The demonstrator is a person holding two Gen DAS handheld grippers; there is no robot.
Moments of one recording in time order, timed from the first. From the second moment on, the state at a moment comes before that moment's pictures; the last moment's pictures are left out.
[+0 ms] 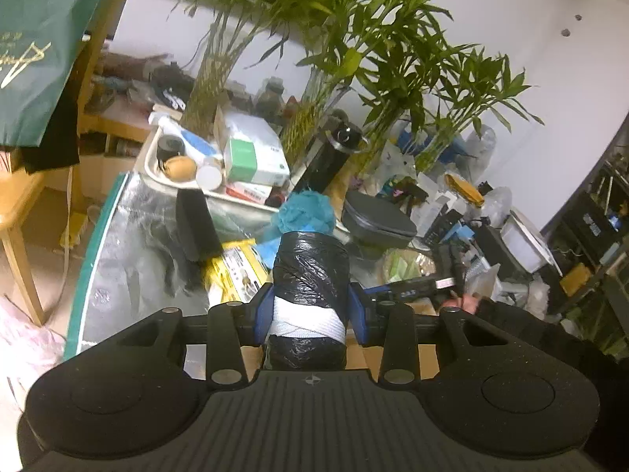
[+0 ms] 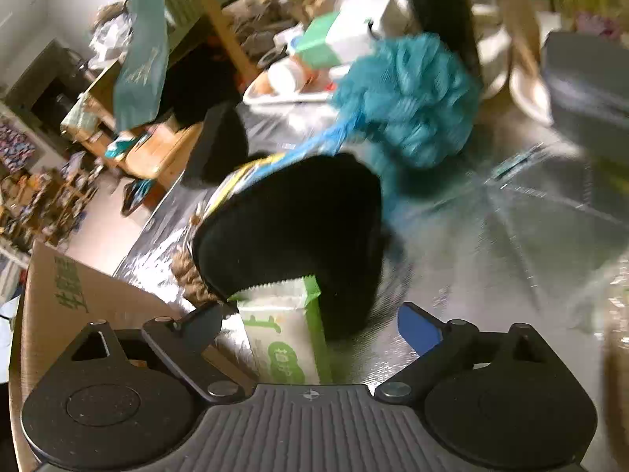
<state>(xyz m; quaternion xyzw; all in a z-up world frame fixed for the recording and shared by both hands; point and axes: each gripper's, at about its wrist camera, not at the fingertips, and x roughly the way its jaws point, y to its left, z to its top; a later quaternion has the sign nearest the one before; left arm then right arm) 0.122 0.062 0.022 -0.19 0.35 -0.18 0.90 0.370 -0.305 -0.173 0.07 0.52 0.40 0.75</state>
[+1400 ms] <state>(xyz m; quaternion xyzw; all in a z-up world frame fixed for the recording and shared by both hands) 0.115 0.034 0.030 -0.17 0.36 -0.18 0.90 0.269 -0.332 -0.005 -0.04 0.33 0.26 0.91</state>
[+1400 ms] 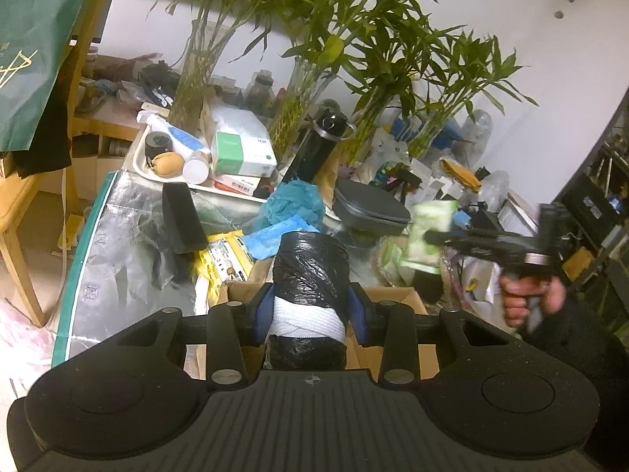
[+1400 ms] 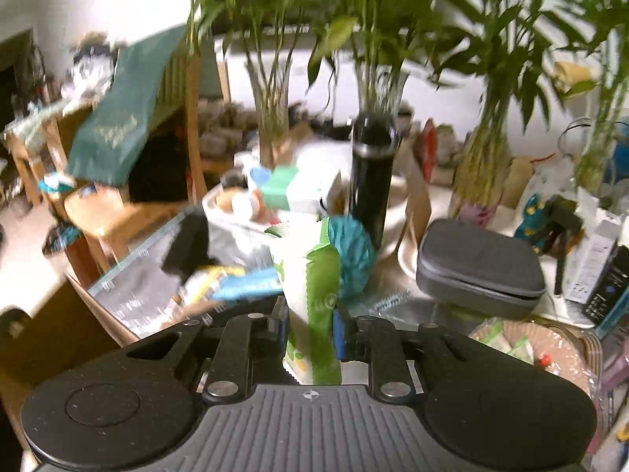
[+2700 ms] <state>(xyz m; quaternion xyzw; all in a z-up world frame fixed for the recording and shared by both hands) 0.126 0.009 -0.026 -0.20 0.47 -0.13 0.85 0.138 -0.278 -0.017 0.08 0.43 0.31 0.85</state>
